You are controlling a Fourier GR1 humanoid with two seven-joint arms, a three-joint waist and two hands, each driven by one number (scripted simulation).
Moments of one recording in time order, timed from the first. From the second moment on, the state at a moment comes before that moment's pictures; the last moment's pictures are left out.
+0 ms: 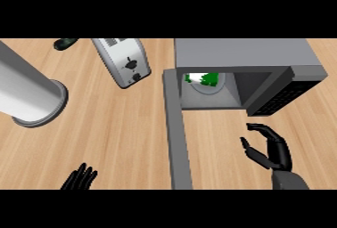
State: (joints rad) left arm 0.62 0.11 -0.18 -1.92 0.10 -0.39 -0.39; right arm -0.27 -0.18 -0.15 -0.54 -0.01 0.01 -1.01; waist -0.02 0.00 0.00
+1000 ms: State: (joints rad) left arm 0.13 0.01 -0.36 -1.57 -0.18 -0.16 -0.27; right arm 0.02 -0.38 -0.26 -0.77 -0.19 0.22 -0.95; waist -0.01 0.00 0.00
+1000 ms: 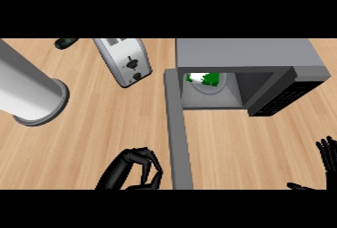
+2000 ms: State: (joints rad) left arm -0.29 0.01 -0.84 -1.08 -0.01 0.04 -0.23; right arm 0.02 -0.46 -0.23 -0.86 -0.26 0.31 -0.91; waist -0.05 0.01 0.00
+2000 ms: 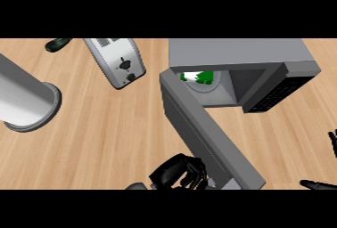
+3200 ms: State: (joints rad) left arm -0.71 0.02 -1.00 -0.96 0.41 0.46 -0.22; right arm -0.05 -0.52 -0.12 -1.13 -0.35 0.40 -0.74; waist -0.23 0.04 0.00
